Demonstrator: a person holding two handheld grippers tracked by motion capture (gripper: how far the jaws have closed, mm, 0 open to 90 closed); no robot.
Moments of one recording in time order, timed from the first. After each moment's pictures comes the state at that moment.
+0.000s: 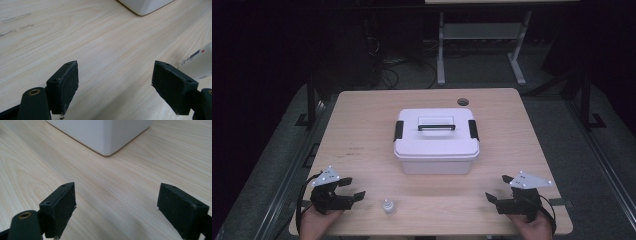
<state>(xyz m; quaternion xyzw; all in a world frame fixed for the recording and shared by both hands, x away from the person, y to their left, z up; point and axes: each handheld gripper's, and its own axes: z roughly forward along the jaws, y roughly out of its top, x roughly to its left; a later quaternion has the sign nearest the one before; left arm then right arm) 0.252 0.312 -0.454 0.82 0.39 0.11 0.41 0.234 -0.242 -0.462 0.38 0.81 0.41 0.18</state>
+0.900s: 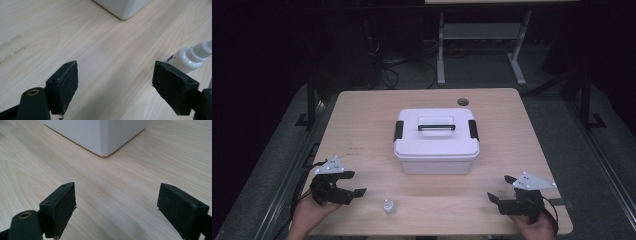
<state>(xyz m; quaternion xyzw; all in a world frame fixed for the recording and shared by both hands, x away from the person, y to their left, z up) 0.266 0.298 -0.410 0.86 0.33 0.08 0.37 0.230 -0.247 -0.460 0.39 0.80 0.42 0.19</state>
